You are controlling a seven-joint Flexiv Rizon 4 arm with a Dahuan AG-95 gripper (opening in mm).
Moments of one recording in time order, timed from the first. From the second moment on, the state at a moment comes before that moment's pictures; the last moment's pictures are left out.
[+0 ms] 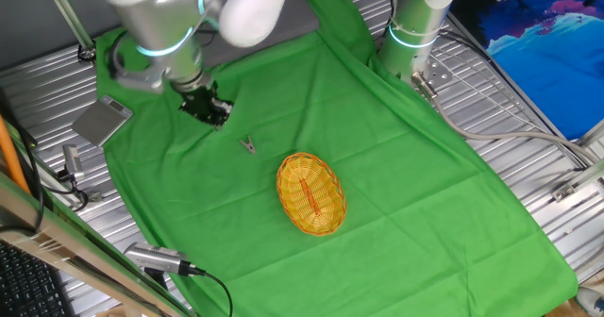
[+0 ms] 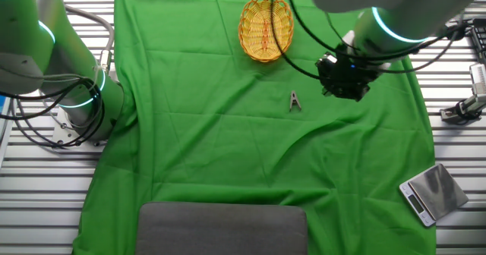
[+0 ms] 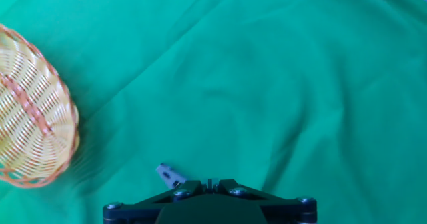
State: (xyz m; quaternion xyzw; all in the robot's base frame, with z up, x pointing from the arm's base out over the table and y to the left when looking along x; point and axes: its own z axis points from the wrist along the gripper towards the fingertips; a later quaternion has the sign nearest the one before) arm 0.560 0.009 0.090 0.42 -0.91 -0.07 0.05
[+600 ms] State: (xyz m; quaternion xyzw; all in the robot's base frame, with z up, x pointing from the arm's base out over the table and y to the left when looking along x) arm 0.578 0.012 0.068 0.44 -0.89 -0.08 0.06
